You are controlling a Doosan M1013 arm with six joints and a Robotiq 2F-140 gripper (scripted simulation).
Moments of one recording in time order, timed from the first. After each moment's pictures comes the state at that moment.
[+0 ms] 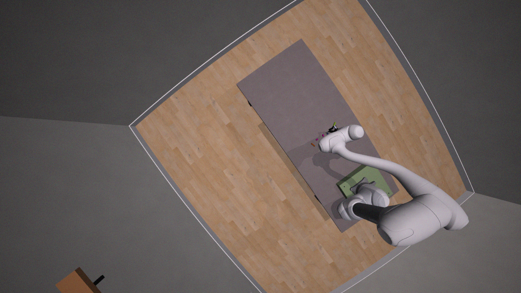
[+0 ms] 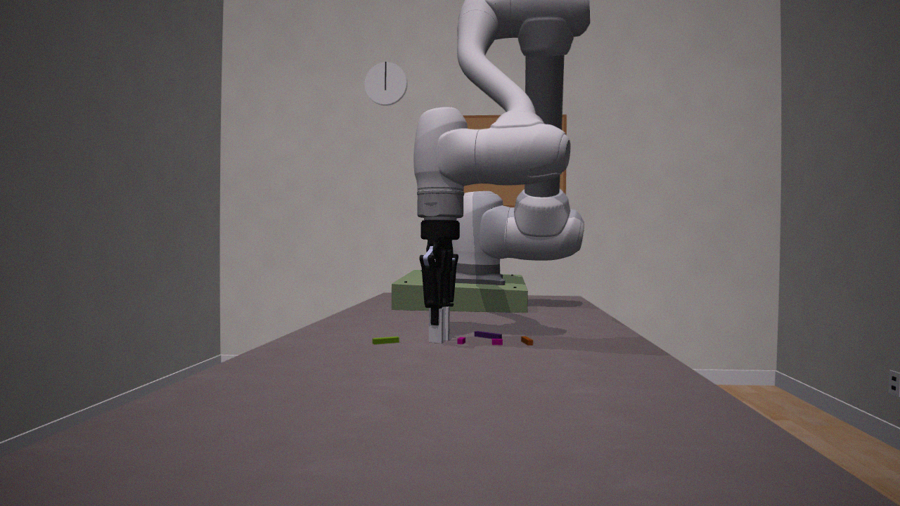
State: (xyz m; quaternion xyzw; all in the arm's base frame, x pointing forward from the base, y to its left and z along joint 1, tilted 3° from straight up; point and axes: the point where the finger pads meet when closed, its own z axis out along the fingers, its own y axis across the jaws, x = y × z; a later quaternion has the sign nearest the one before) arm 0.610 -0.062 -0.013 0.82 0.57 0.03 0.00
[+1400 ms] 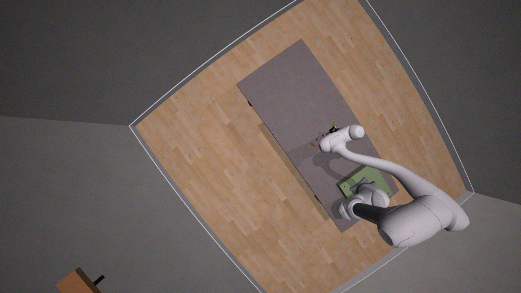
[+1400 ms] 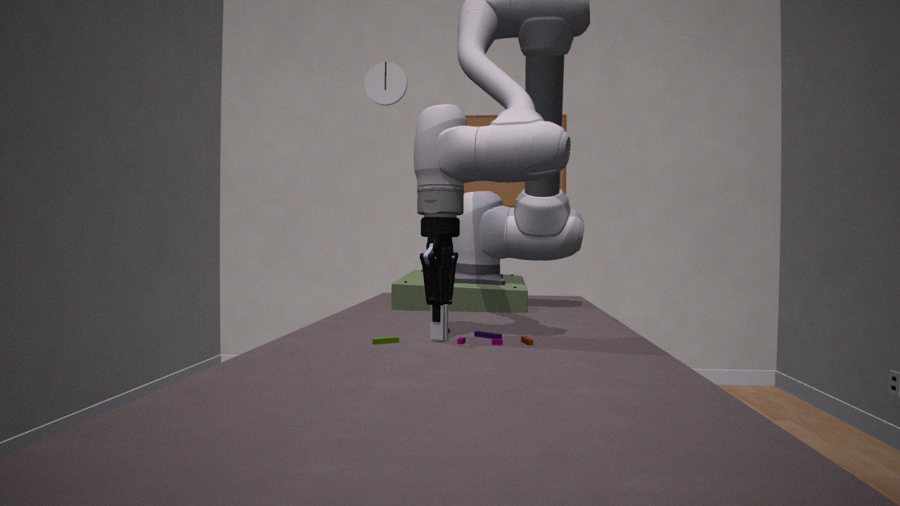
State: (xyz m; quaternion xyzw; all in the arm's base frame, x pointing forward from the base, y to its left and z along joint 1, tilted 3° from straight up) arm 0.609 -0.062 -0.008 0.82 0.57 0.03 0.00
